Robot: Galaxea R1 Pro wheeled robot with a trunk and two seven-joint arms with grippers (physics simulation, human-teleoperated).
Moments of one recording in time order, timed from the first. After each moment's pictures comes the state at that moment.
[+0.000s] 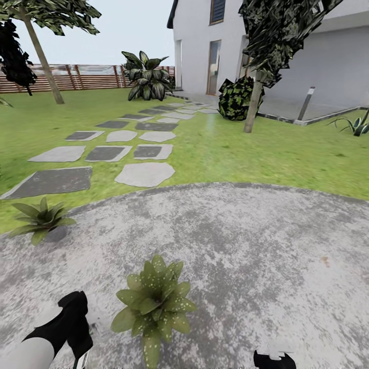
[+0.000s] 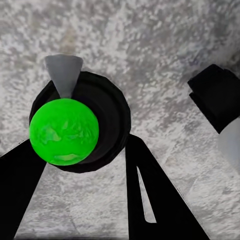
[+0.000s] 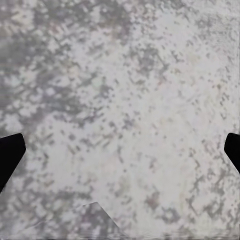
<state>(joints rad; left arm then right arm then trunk) -0.56 0.19 0.00 -0.64 -1.17 0.66 -1.12 -0.46 -0.04 0.23 -0.05 -0.21 -0.29 -0.26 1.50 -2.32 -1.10</state>
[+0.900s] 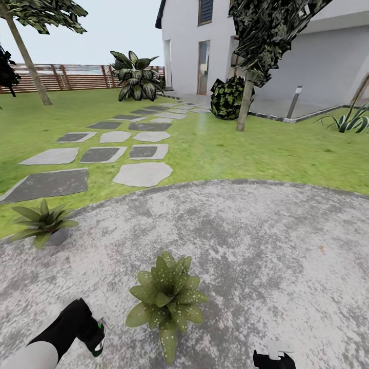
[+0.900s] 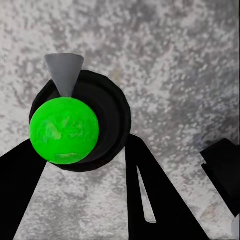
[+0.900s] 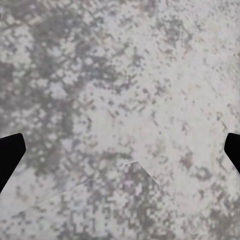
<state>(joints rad) -0.56 0.16 0.05 -0.55 -0.89 0.54 -0.77 -0.46 -0.04 0.24 -0.05 -0.21 -0.29 -0.26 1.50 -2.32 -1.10</state>
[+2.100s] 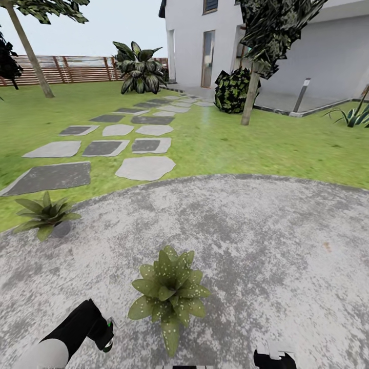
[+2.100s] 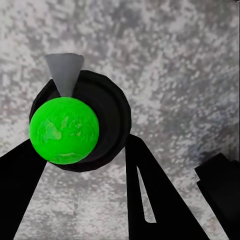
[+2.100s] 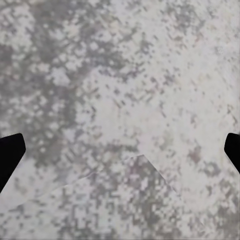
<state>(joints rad) -0.58 0.11 0.05 -0.49 -0.89 0.49 -0.70 -0.46 -0.04 0.23 -0.05 -0.21 -0.29 -0.26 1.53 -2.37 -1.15</state>
